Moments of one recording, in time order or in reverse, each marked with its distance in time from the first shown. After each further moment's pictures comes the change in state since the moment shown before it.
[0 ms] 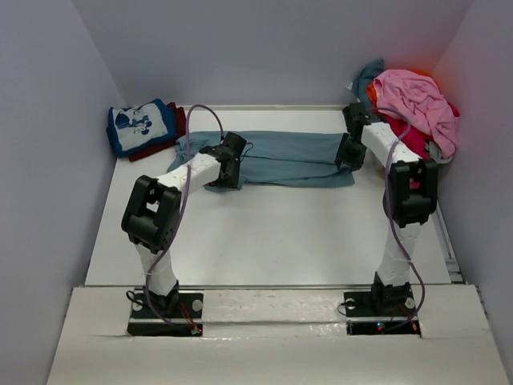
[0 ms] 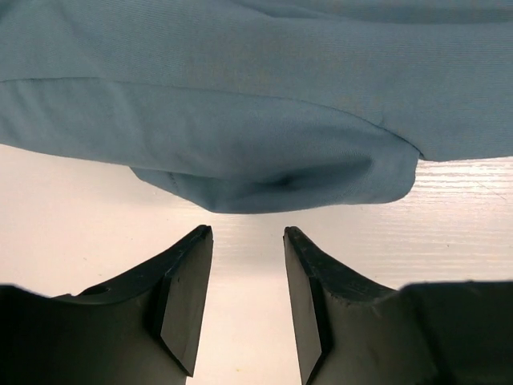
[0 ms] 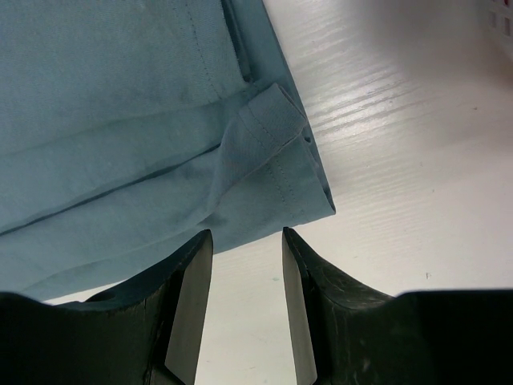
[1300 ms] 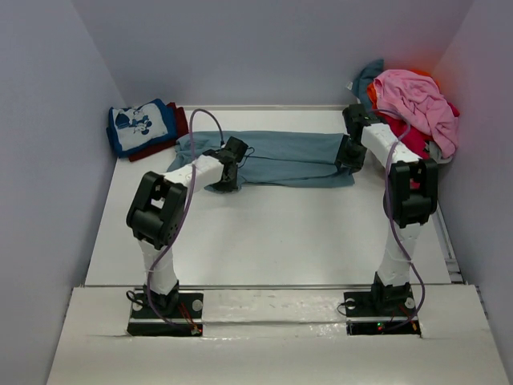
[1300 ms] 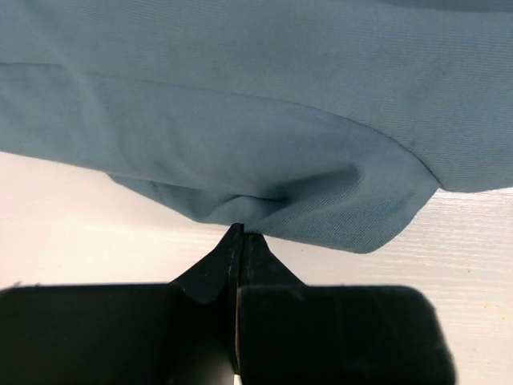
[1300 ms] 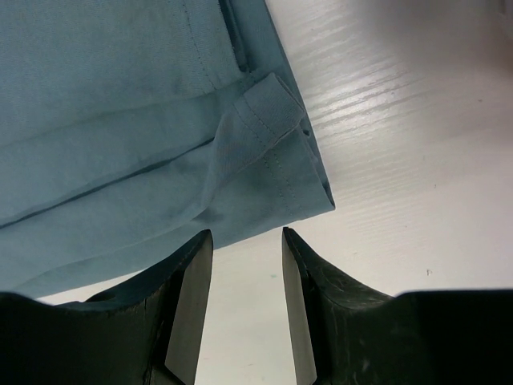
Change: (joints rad) left arm 0.000 0.055 -0.025 0.039 -0.002 -0.042; right arm 0.000 -0.004 -0.019 0.000 -0.005 0.000
